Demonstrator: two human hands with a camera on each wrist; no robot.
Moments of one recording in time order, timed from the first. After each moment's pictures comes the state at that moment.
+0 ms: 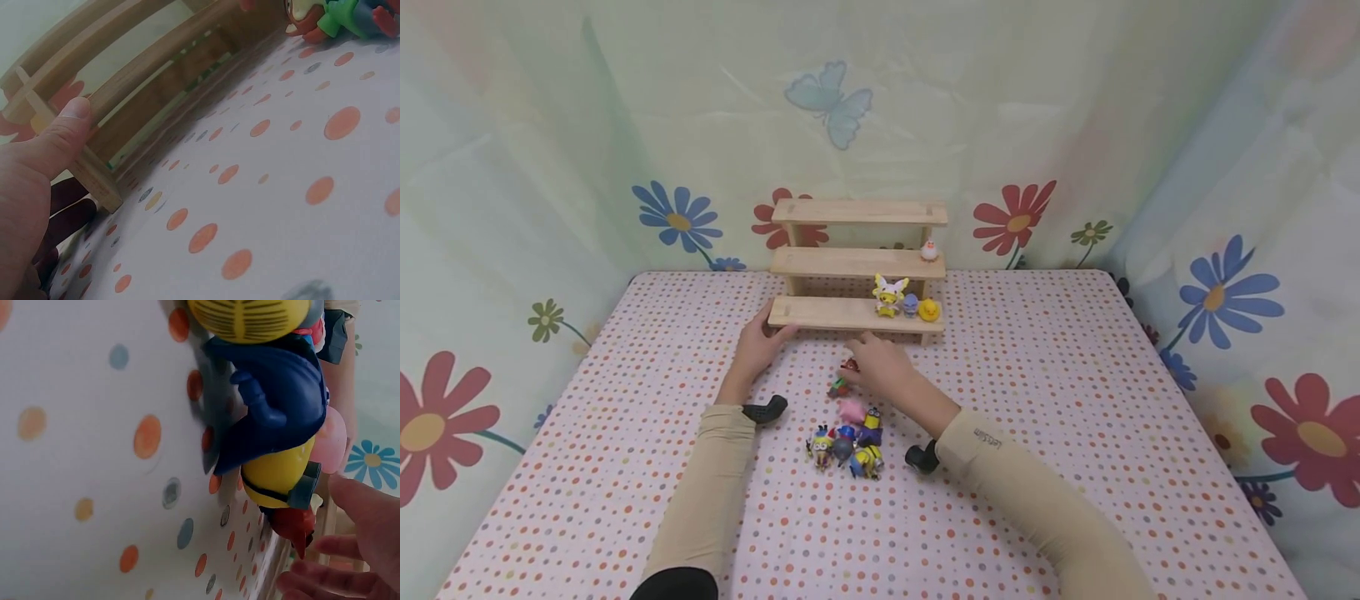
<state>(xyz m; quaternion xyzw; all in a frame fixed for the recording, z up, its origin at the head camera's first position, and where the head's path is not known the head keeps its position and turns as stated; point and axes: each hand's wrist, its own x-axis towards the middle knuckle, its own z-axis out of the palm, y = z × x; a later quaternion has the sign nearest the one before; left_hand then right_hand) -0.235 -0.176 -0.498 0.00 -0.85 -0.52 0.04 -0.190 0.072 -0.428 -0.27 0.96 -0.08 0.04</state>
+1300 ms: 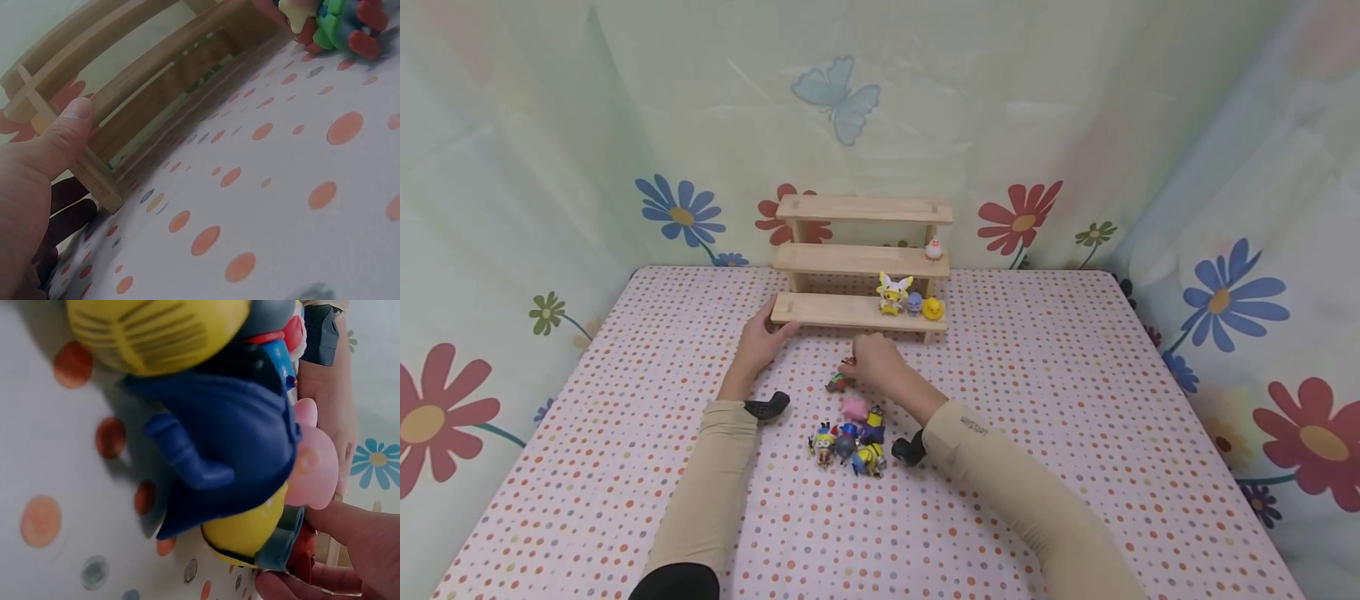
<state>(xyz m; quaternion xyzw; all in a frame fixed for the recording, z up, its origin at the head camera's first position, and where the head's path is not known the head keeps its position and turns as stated) -0.238 -0.177 -0.500 0.00 -0.85 -0.52 0.05 -0.200 0.056 -0.427 -0.20 0.96 -0.16 0.11</state>
